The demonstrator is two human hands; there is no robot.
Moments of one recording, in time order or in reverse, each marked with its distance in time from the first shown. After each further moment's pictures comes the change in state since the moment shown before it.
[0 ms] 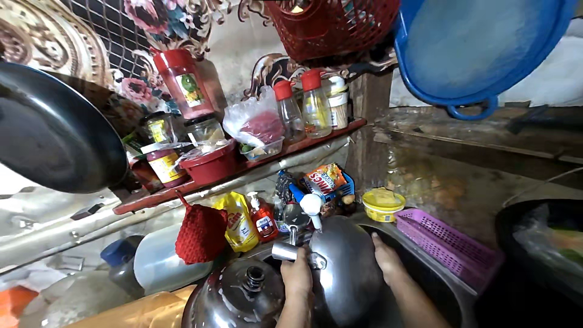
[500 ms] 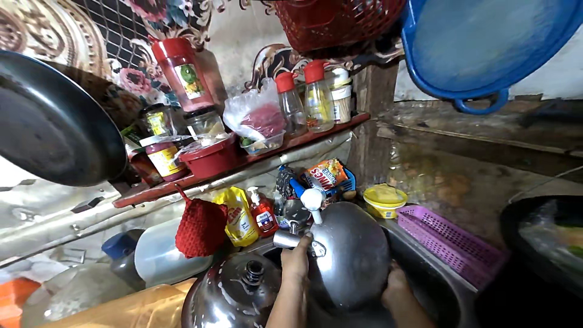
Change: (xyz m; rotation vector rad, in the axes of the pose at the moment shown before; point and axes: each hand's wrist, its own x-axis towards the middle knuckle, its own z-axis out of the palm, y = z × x) left_hand 0.018 0.006 0.002 0.001 -0.085 -0.051; right_hand -0.025 0.058 0.012 0.686 0.263 0.369
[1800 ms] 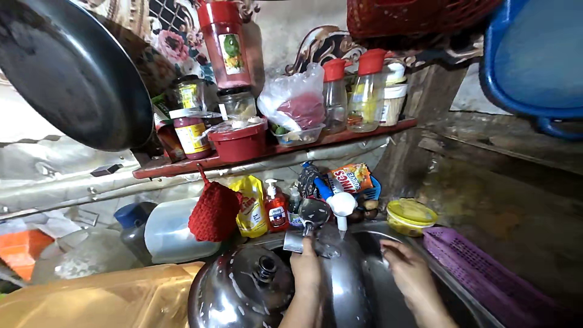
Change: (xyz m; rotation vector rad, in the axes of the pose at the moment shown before) left_hand -0.011 0.006 -0.001 -0.181 0.127 0.053; right_hand -0.055 -0.070 0.033 -0.663 -0.447 -0.721
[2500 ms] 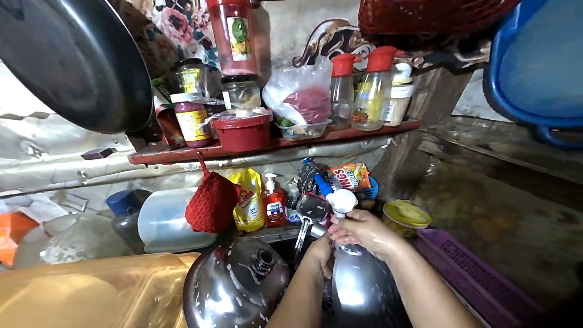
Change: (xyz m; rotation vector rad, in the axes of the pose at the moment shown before) left_hand 0.044 -0.028 0.034 0.007 -0.530 -0.422; right_hand 0.027 -0.105 0.038 0.051 -0.638 0.162
